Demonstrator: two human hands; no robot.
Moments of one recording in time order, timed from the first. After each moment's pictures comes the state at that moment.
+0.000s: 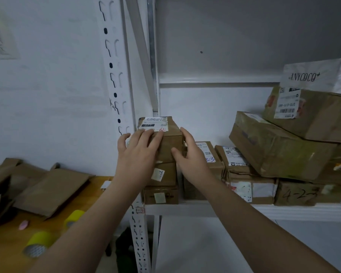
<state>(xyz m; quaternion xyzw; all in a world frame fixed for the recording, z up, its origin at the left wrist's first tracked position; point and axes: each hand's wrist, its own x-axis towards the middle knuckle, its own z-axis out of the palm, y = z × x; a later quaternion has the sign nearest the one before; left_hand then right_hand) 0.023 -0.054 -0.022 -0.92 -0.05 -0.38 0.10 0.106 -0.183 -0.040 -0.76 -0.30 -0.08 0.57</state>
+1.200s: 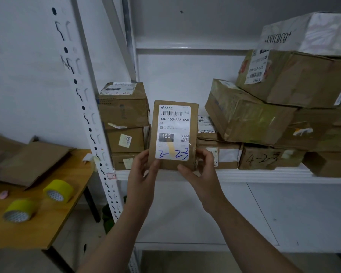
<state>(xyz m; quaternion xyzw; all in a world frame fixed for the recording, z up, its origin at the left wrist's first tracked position) 0.006 -0.169 -0.137 -0.70 -0.08 -0.33 -0.64 0.074 -0.307 -0.147 -0.65 -0.21 -0.01 0.73</state>
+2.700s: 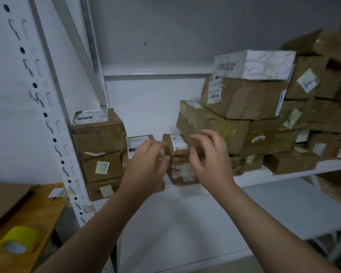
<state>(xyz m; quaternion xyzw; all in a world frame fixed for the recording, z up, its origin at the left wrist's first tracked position) 0.041 -0.183 -0.050 -0.90 0.12 -0.32 -0.25 0.075 -0.351 -0.056 -0.81 -0.22 -0.42 0.35</state>
